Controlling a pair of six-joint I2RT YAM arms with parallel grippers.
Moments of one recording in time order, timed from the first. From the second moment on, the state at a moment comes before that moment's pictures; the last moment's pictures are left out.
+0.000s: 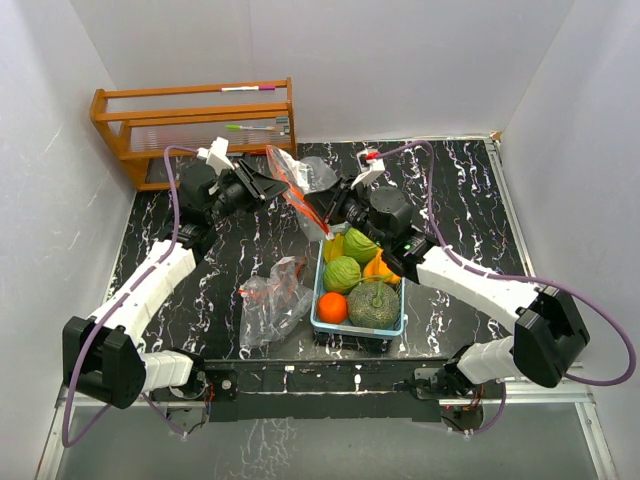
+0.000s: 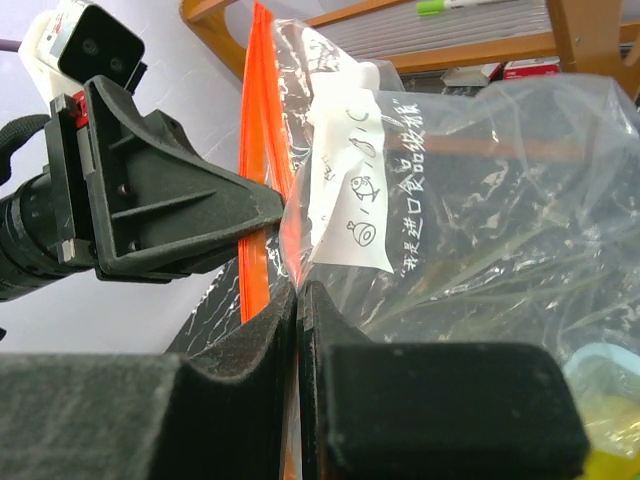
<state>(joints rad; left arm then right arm) -0.33 1.26 0.99 0.09 0.40 -0.98 0.73 1.36 0.97 0.40 -0.03 0.63</state>
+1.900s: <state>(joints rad) -0.33 1.33 1.27 -0.54 0.03 -0.41 0.95 1.57 1.17 0.18 0.19 0.28</state>
